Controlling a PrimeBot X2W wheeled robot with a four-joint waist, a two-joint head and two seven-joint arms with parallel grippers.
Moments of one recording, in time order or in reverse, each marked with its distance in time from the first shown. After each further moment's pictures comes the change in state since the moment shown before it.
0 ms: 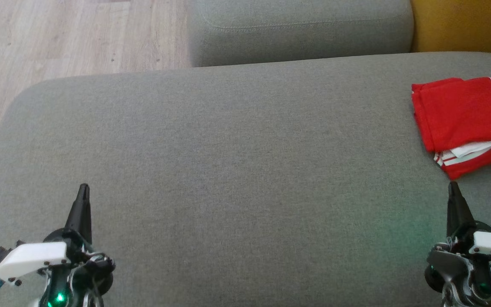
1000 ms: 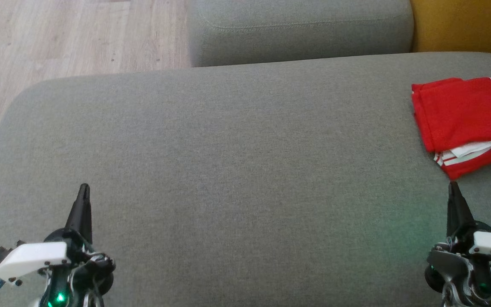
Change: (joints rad) left arm 0.000 -0.002 0.001 0.000 0.000 0.000 0.001; right arm 0.000 0.000 0.000 0.000 0.000 0.000 0.000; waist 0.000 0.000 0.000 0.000
